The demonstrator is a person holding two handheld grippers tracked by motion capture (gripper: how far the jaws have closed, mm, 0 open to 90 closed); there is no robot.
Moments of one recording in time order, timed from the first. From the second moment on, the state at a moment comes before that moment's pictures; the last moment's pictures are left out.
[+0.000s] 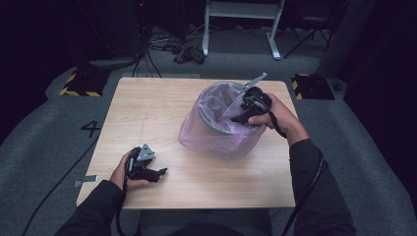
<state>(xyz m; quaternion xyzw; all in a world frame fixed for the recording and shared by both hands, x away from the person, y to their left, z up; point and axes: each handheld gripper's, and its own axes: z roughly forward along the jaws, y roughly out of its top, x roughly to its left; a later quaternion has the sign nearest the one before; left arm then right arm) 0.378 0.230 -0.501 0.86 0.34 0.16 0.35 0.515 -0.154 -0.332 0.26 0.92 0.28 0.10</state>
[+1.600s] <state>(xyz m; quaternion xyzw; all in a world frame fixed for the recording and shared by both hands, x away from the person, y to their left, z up) 0.383 0.230 -0.503 0.85 0.35 0.14 0.36 0.495 -0.188 -0.306 0.26 0.88 0.34 0.18</state>
